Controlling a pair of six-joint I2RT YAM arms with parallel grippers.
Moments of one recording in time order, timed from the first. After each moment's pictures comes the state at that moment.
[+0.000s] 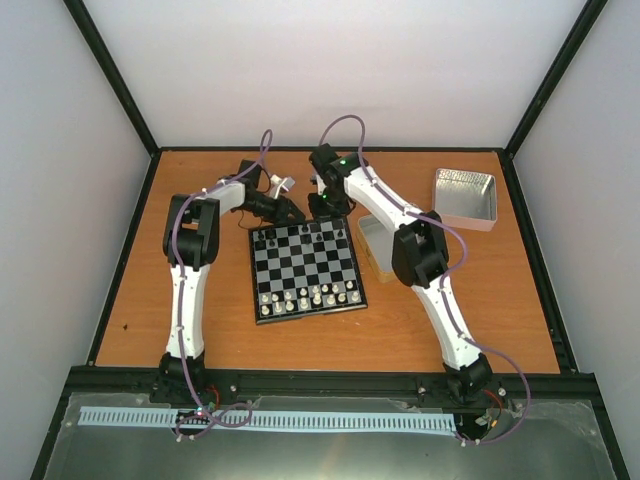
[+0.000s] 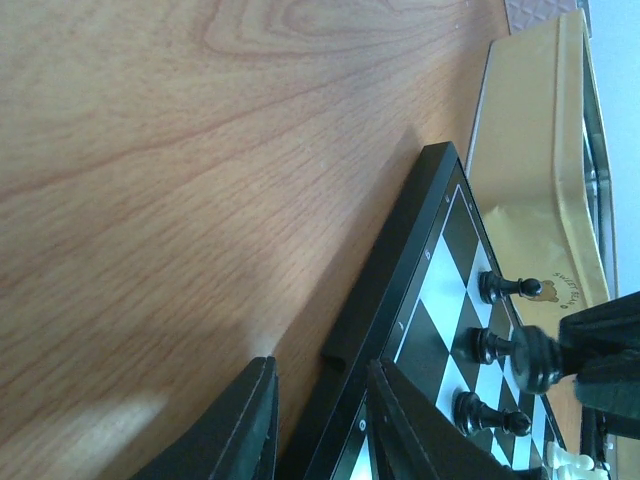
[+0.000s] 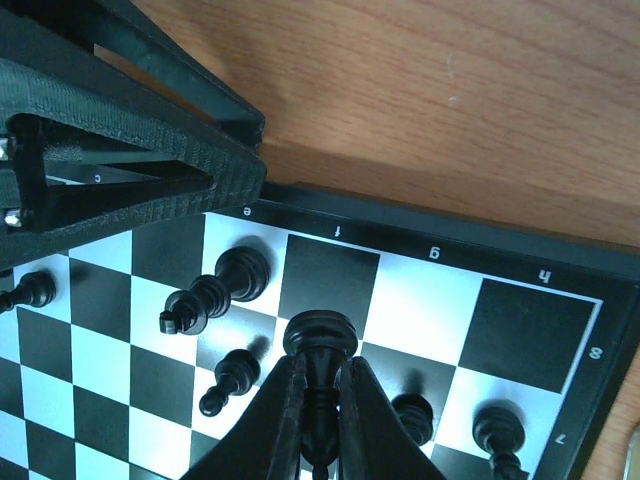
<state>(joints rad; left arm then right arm) -0.18 2.40 1.76 -0.60 0.97 0.07 0.59 2.45 2.33 -1.17 -0.21 0.33</state>
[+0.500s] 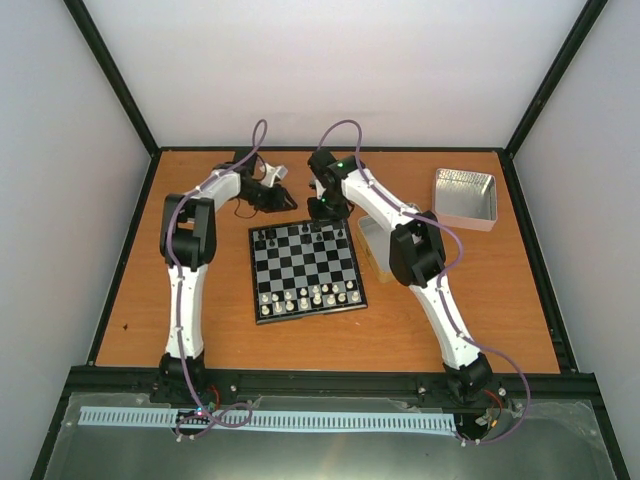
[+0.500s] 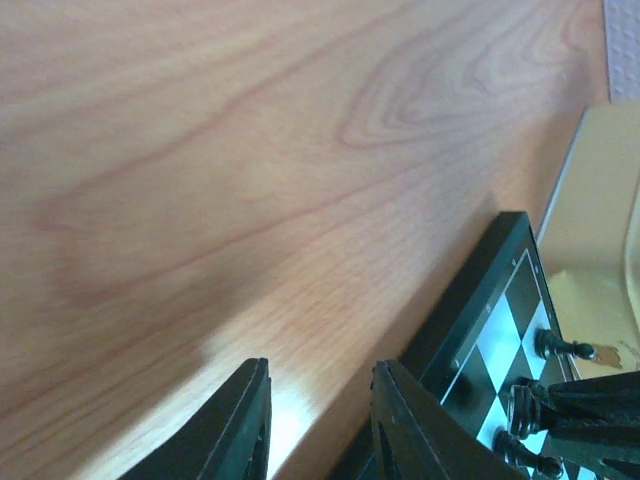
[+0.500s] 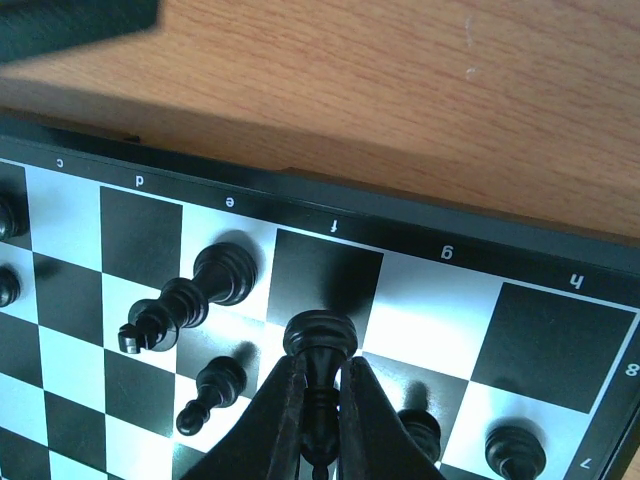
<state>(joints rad) -0.16 2.39 1.87 -0.69 0.78 0.00 0.60 2.49 2.34 -1.18 -0.22 0.32</state>
